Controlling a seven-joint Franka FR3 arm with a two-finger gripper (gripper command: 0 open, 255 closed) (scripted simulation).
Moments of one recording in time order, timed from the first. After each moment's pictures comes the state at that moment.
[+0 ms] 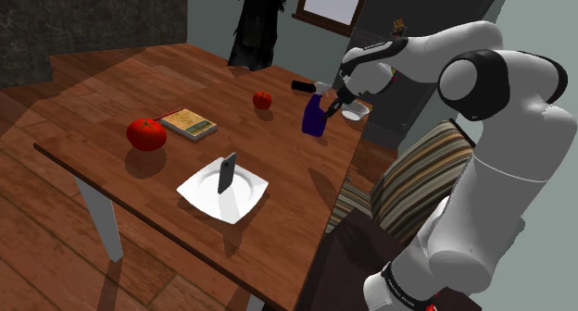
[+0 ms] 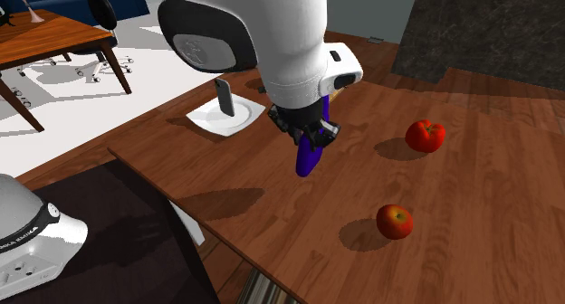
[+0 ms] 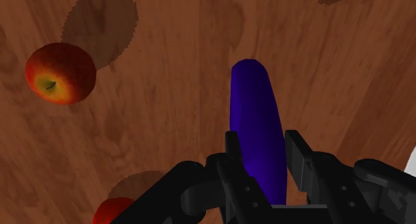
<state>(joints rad) 0.11 0.19 -0.71 -1.97 0.56 2.25 -1.29</state>
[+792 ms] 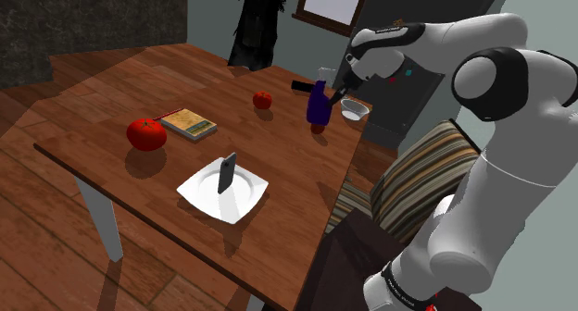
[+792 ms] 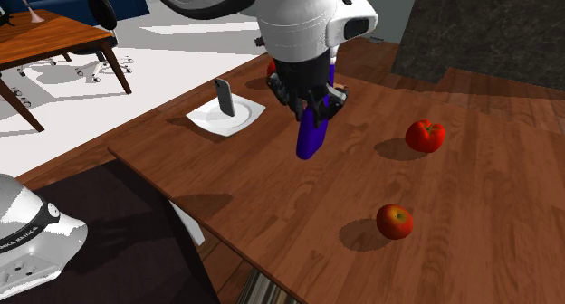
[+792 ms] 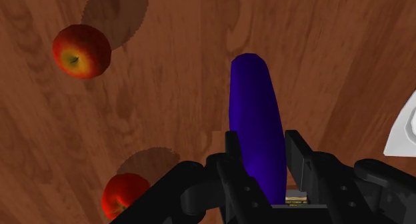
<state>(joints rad) 0.13 0.13 -0.73 -1.88 0.47 2.13 -1.20</state>
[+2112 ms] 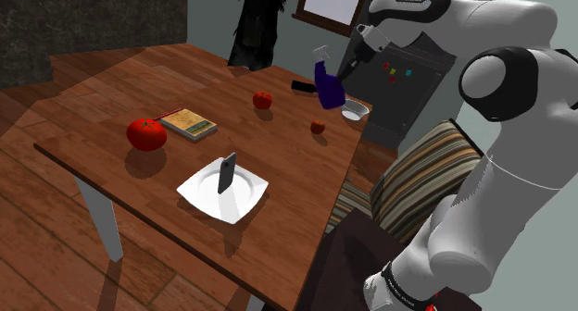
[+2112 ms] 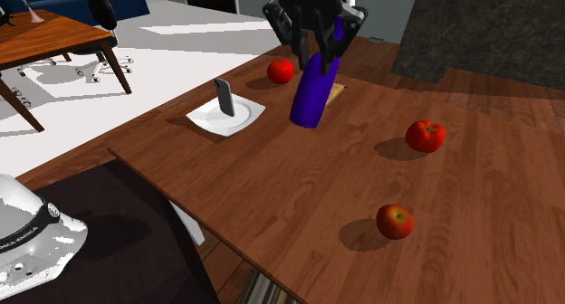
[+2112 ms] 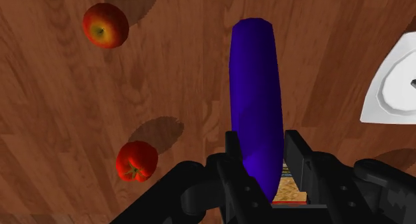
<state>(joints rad) 0.12 0.10 -0.75 -1.65 0.40 1.90 -1.09</state>
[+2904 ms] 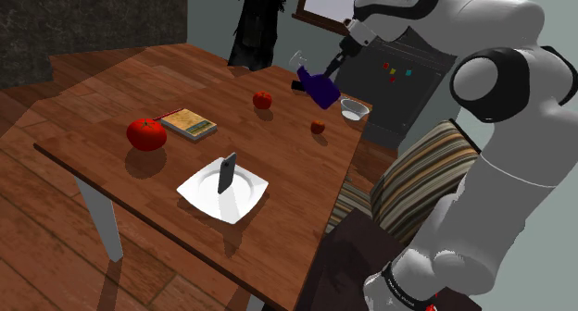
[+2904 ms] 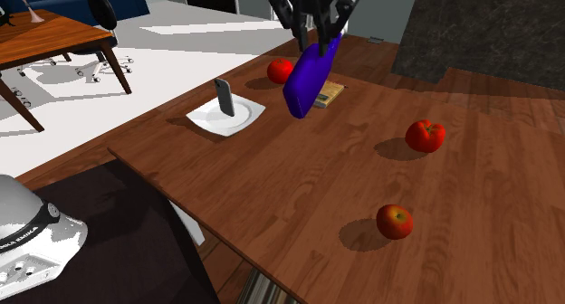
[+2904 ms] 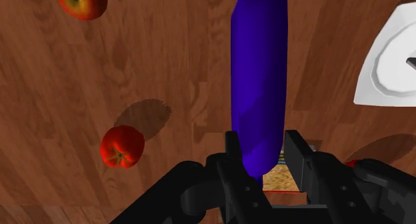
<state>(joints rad) 0.17 0.13 -0.71 -1.60 0.40 1.90 -1.00</state>
